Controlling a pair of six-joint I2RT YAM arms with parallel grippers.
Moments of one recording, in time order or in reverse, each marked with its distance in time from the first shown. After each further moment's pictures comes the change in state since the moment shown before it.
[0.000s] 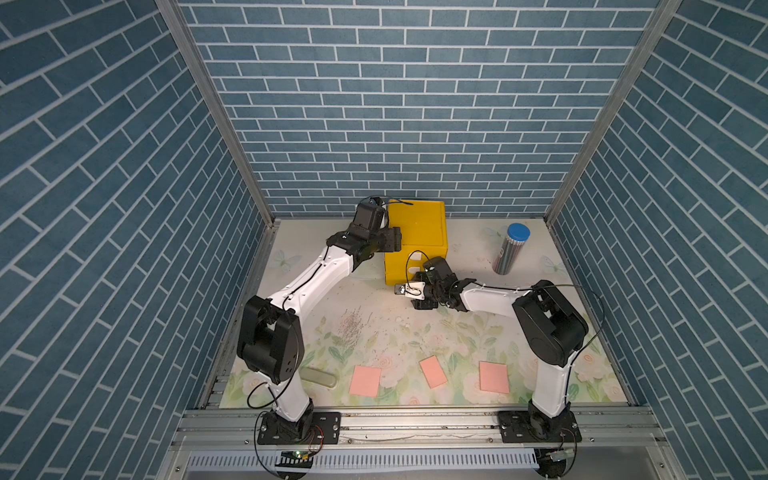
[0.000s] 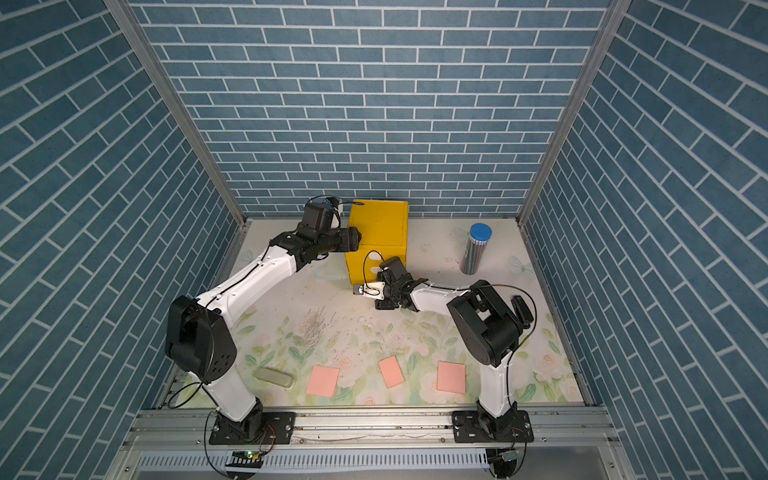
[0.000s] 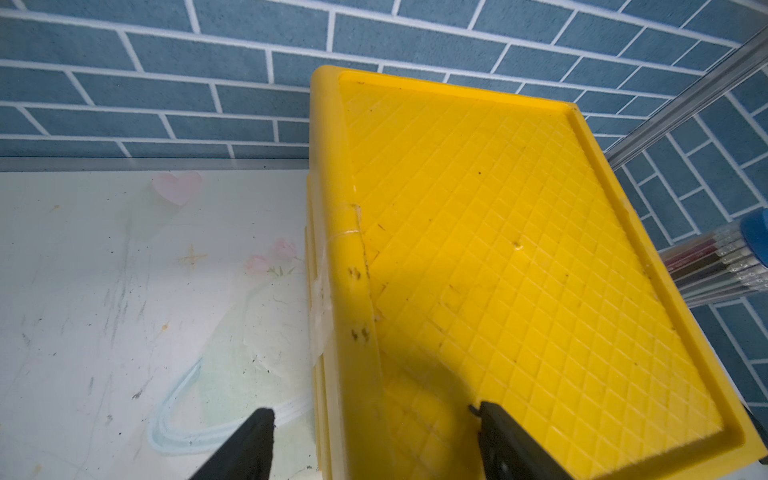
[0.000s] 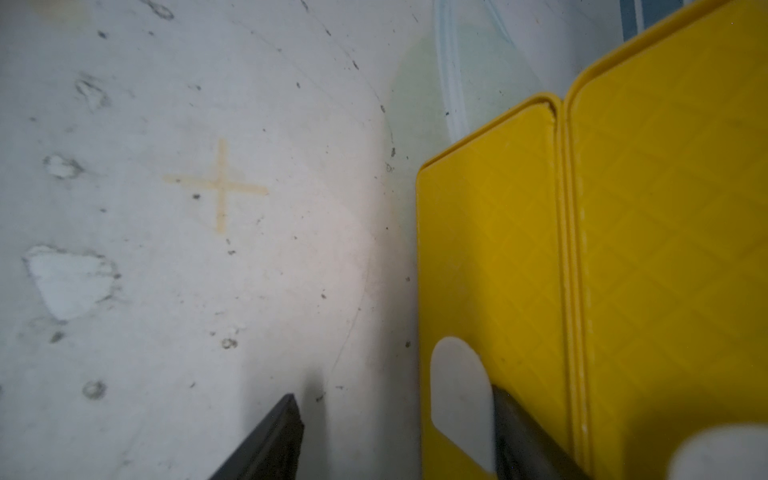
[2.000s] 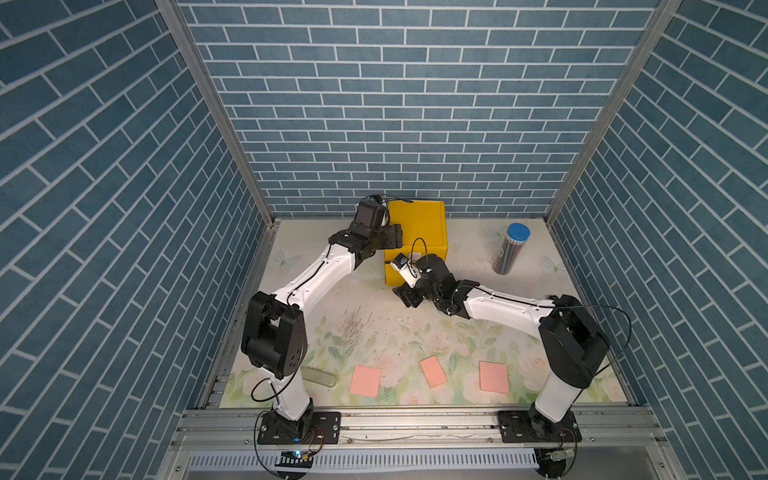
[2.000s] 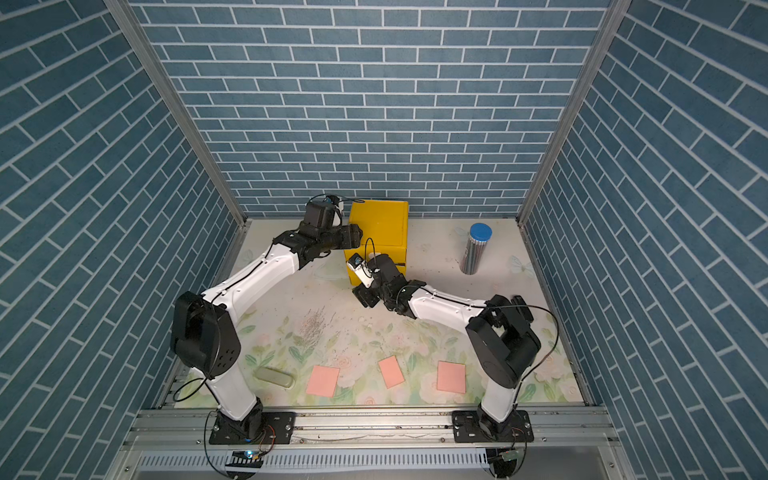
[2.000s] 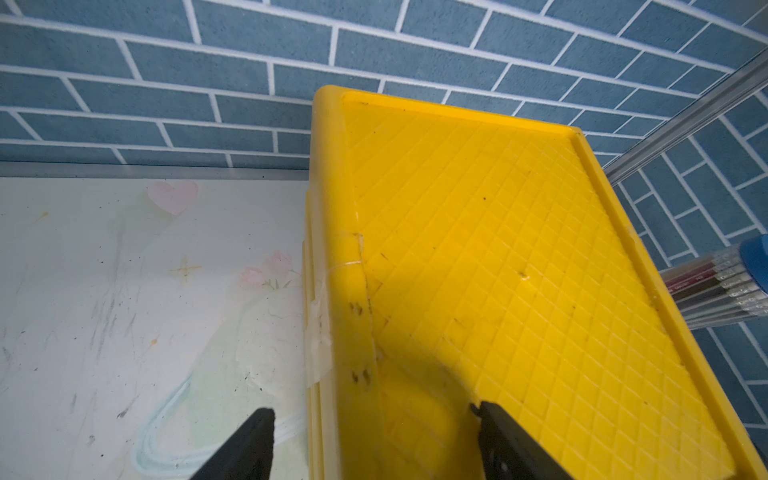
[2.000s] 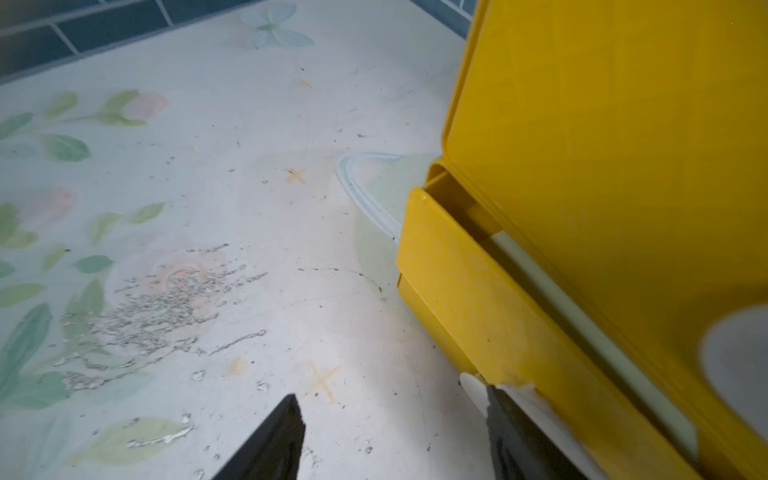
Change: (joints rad) left arm 0.005 0.035 0.018 0.038 -0.002 -0.021; right arm 0.123 -0.146 0.032 -0.003 0.110 0.834
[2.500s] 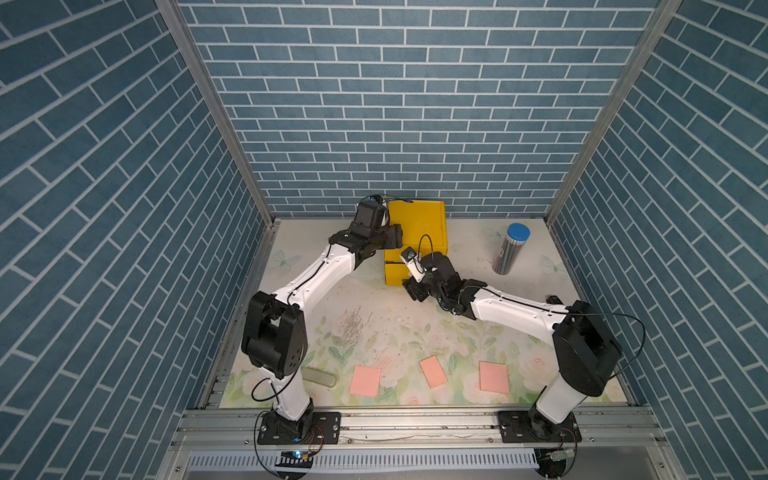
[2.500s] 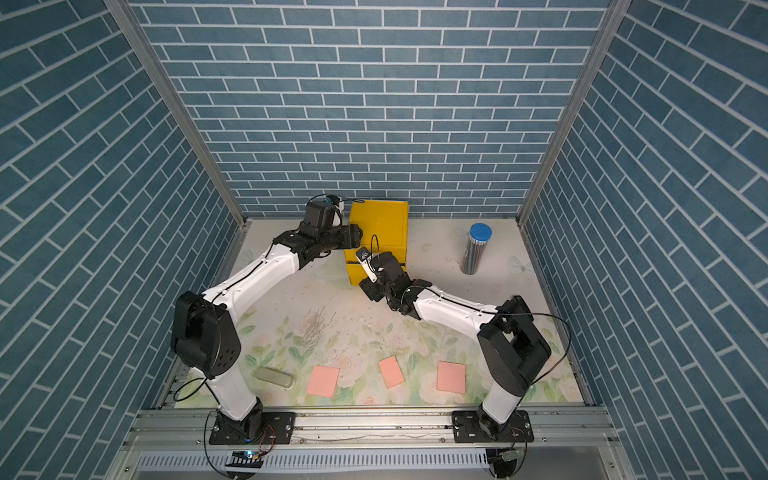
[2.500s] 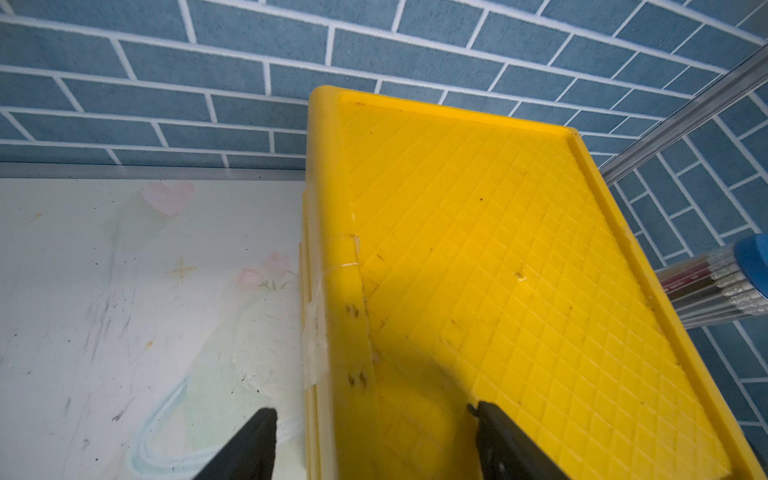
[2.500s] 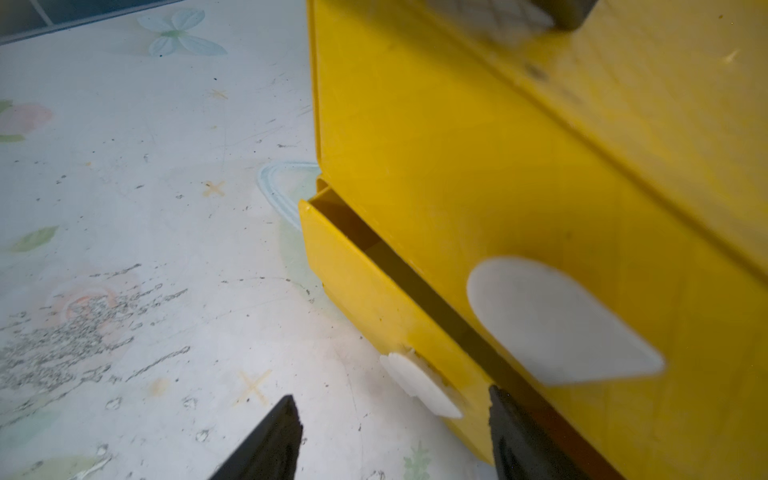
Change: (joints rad) left arm 0.002 0.003 0.000 0.005 0.012 0.001; right arm 0.000 -0.126 -0.068 -0.019 0.152 0.007
